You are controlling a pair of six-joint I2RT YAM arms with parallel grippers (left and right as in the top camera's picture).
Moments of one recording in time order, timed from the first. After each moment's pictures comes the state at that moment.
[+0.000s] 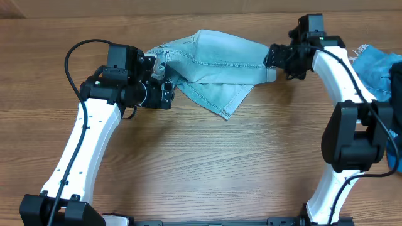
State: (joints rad) left arm -0.16 1.54 1.32 -0.87 0.22 -0.05; right arm 0.00 2.10 1.71 -0.77 -0.25 0.31
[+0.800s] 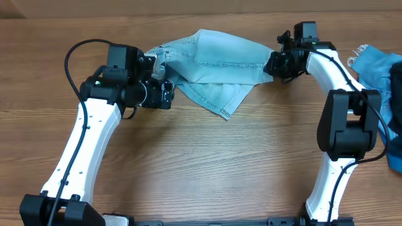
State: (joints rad) left arm -0.16 1.54 1.32 -0.87 0.22 -0.05; right arm -0.01 2.22 1.71 -0.72 -0.40 0.15
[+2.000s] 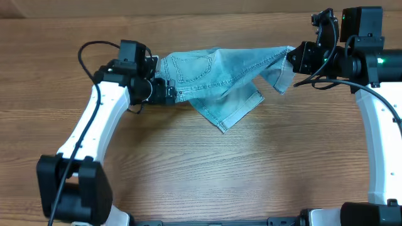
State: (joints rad) left arm -0.15 1.73 1.36 -0.85 0.23 -0.17; right arm 0.00 1.57 1.71 -1.07 -0.41 0.15
